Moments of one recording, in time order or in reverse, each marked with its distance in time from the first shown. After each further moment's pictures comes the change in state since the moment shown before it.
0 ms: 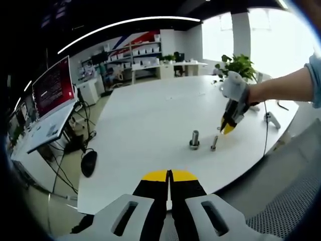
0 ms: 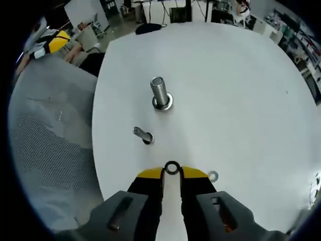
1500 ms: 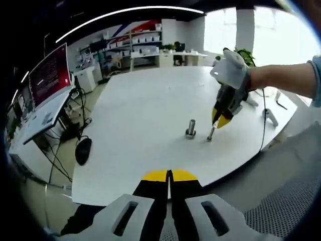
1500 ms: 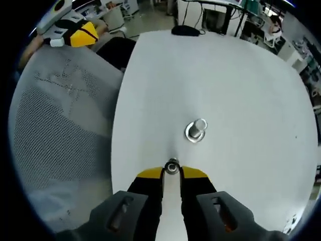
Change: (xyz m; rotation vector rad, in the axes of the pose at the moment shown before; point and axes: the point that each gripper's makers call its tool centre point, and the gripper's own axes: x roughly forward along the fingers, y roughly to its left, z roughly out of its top) left arm 0.004 -0.006 -0.017 -0.047 0.104 -0.035; right arm -0.002 0.042 0.048 -0.259 0.070 0.045
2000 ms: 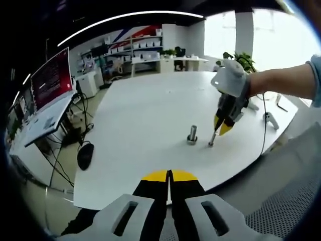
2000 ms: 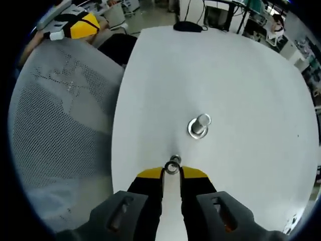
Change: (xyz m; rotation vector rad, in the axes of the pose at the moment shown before) left arm -0.003 0.003 0.009 0.012 -0.054 0.016; right arm 0.003 0.002 -0.006 0.007 0.018 0.015
